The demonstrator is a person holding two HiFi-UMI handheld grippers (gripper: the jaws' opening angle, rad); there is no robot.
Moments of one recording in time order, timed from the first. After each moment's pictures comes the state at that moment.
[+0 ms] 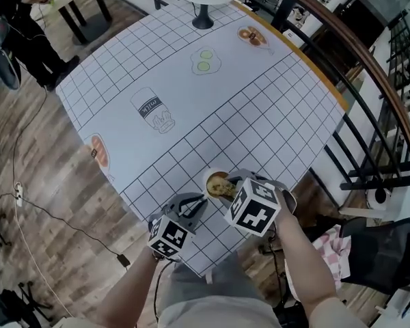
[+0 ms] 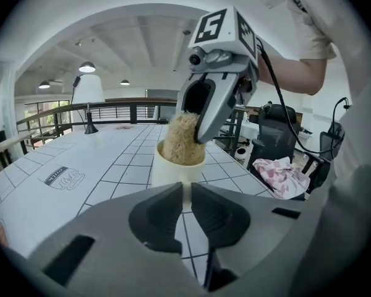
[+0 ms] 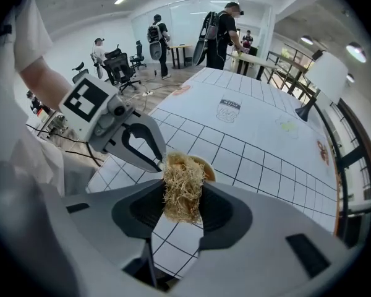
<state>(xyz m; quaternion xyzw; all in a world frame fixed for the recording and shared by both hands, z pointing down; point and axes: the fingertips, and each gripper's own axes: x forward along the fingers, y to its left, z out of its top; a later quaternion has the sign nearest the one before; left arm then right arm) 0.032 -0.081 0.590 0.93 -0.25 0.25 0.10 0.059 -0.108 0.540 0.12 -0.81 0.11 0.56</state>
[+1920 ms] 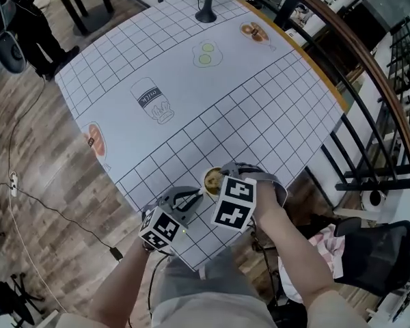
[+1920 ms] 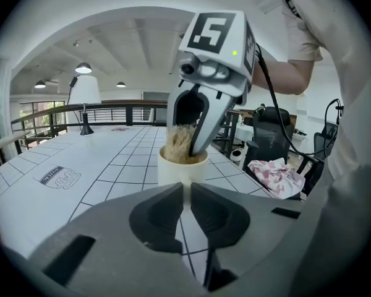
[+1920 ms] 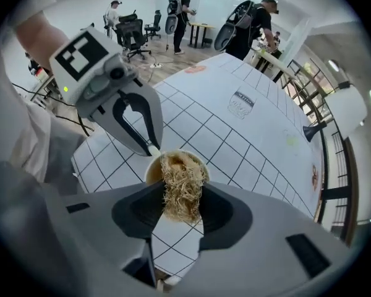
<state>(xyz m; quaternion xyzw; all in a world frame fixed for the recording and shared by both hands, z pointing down) 0.020 -0.067 0.591 0.94 -0.22 0.24 0.09 0.048 -0.105 0.565 0.09 -0.76 0.00 0.64</state>
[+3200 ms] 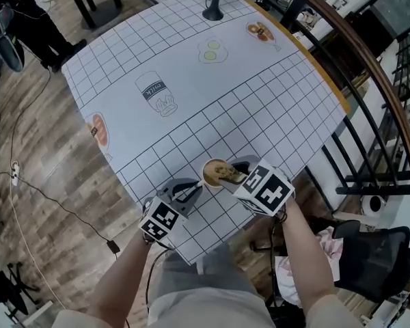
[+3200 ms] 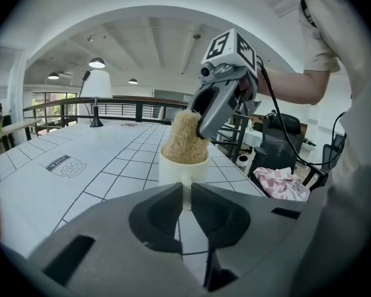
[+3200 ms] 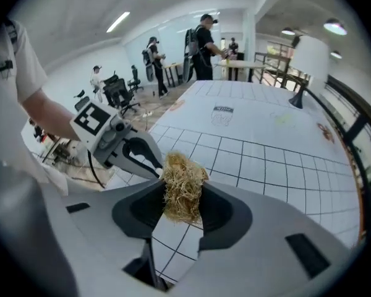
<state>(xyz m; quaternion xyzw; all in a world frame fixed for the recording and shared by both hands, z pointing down) 0.021 -0.073 0.590 0.93 -0.26 0.23 0.12 0.062 -0.105 0.538 0.15 -0.85 0.18 0.48</state>
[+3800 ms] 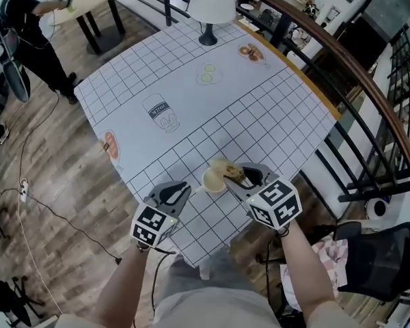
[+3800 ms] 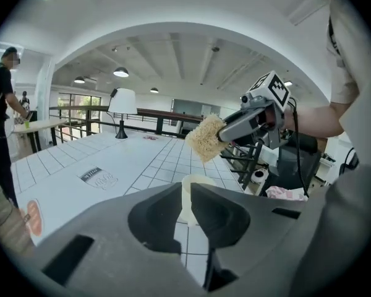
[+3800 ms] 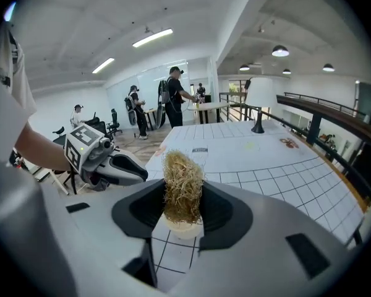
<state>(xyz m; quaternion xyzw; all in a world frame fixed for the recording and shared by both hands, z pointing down) -0.020 -0.079 0.505 0.91 -0.35 0.17 0.15 0.077 -0.108 0.454 0.30 -0.89 0.17 0.29</state>
